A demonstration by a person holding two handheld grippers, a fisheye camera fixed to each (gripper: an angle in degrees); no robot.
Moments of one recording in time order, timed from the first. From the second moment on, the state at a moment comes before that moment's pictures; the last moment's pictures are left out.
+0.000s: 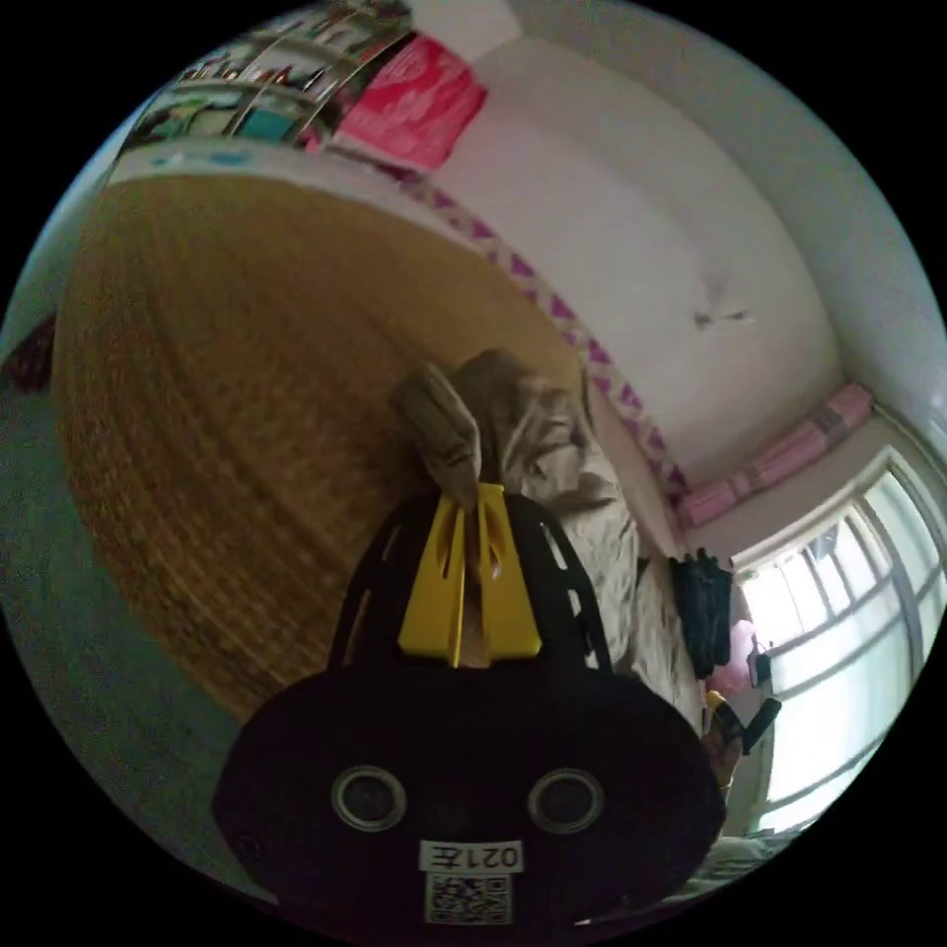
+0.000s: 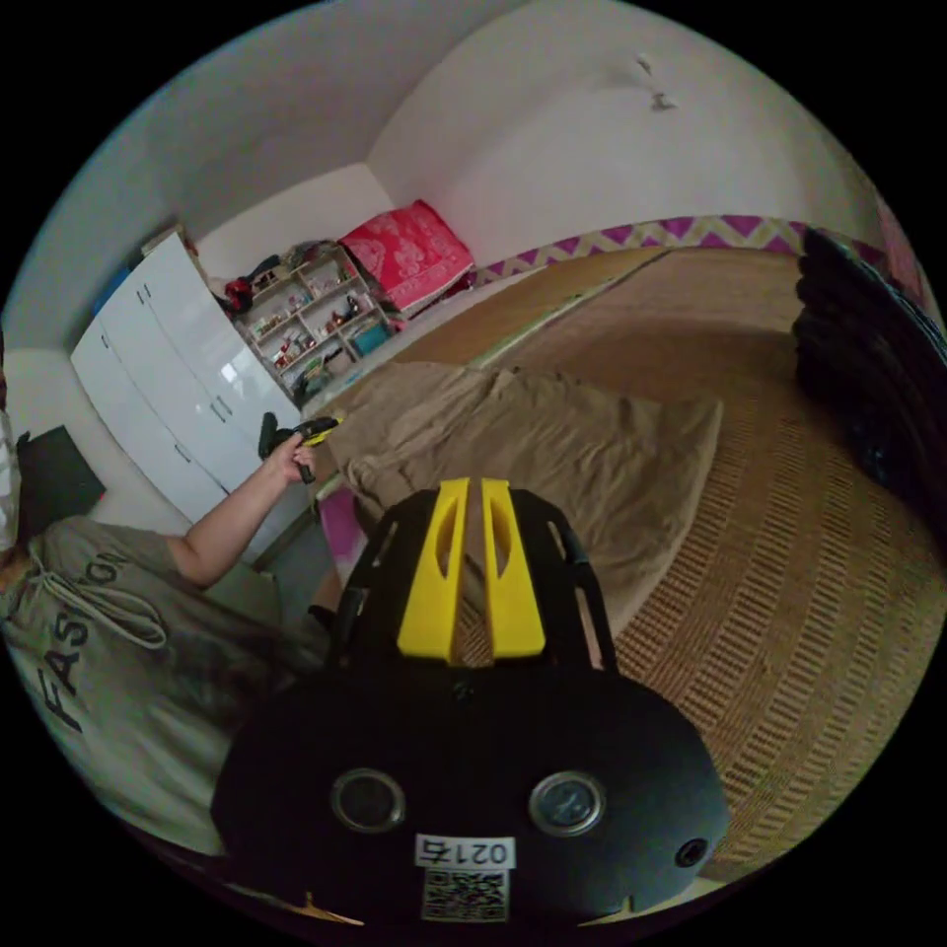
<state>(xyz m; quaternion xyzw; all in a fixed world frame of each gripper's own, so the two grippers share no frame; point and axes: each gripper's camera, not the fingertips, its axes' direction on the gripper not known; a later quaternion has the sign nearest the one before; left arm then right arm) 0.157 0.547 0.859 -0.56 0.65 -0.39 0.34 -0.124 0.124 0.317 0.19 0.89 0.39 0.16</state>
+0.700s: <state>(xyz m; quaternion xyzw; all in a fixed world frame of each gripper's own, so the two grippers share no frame) 0.162 0.680 0.977 -0.53 0.66 -0.42 0.33 0.057 0.116 0.166 -0.16 0.83 0.53 0.10</state>
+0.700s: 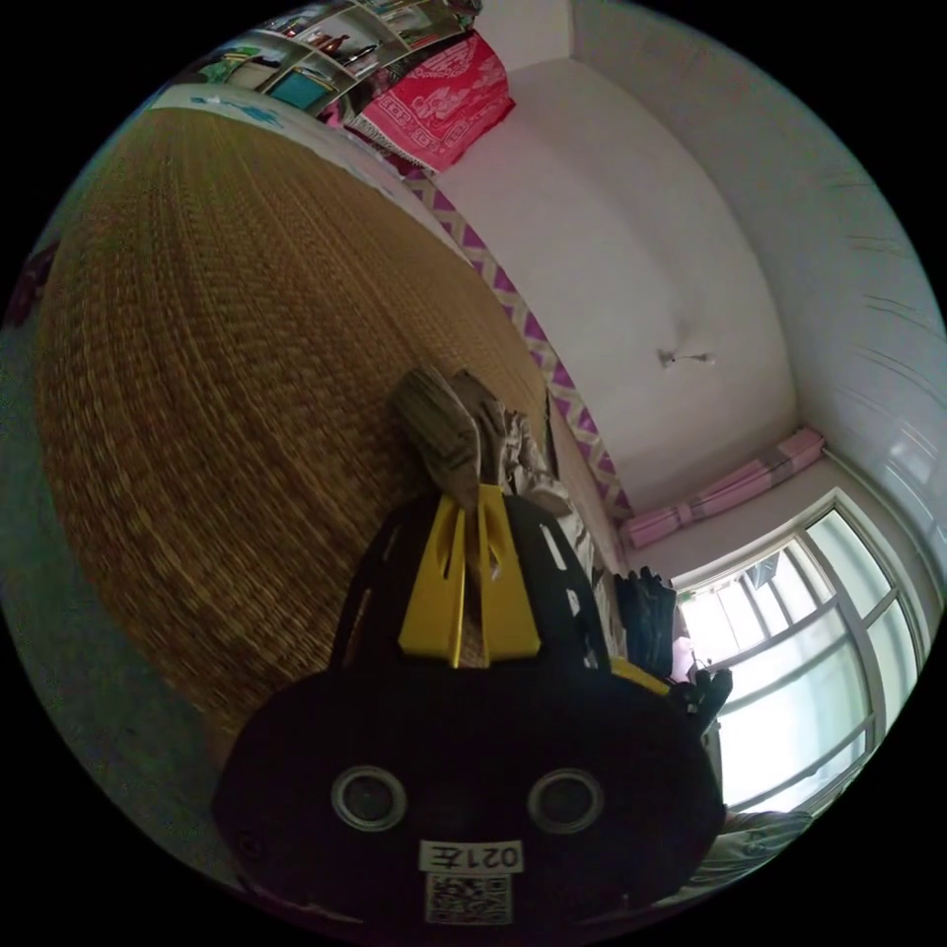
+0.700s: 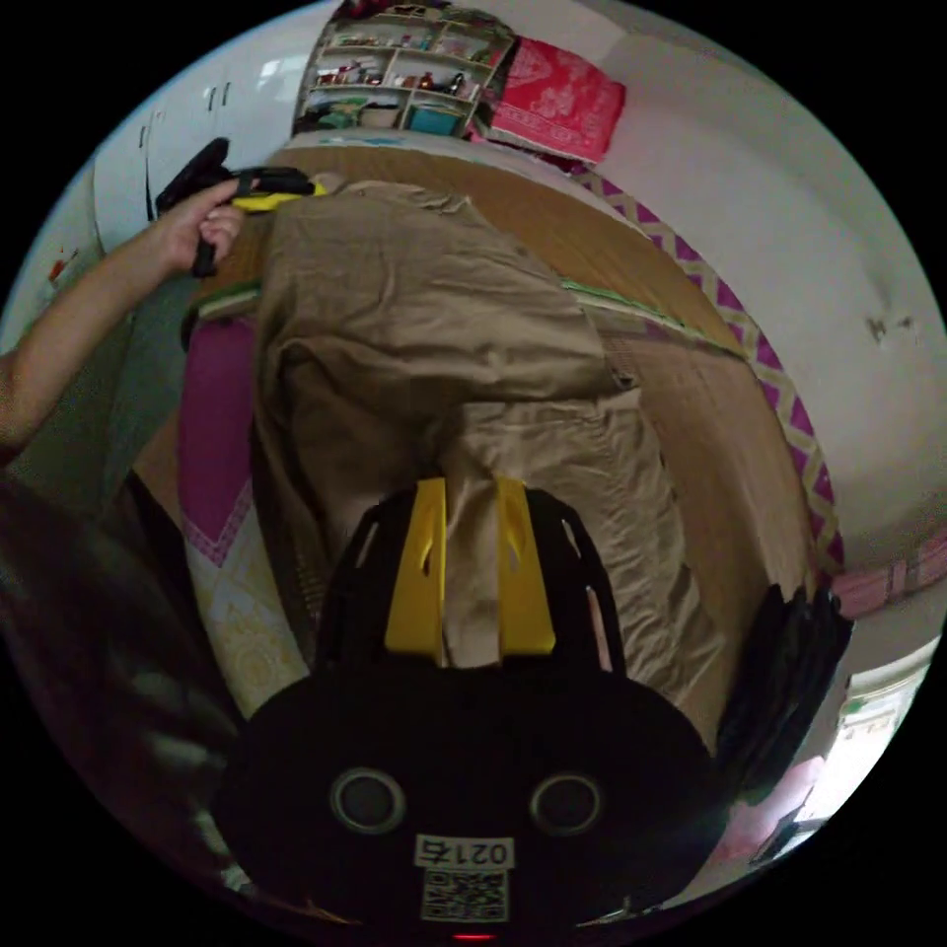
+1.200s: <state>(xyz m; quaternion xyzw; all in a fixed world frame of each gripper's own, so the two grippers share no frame) 0.195 0.707 1.024 -0.53 0.65 -0.42 0.33 -0.010 0.106 0.204 0.01 0.86 0.50 0.13</state>
